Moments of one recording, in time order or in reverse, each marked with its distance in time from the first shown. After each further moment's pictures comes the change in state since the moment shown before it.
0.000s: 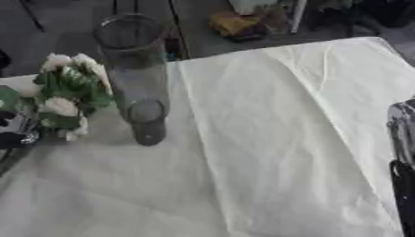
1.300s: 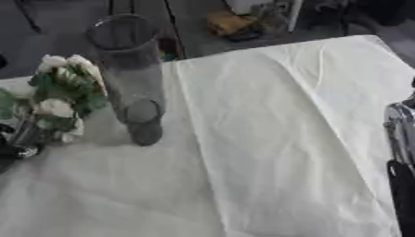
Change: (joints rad) left arm -0.013 -0.023 0.008 0.076 -0.132 -0.059 -0.042; right arm 0.006 0.008 0.000 0.000 -0.002 0.003 0.004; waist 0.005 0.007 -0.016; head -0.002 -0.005
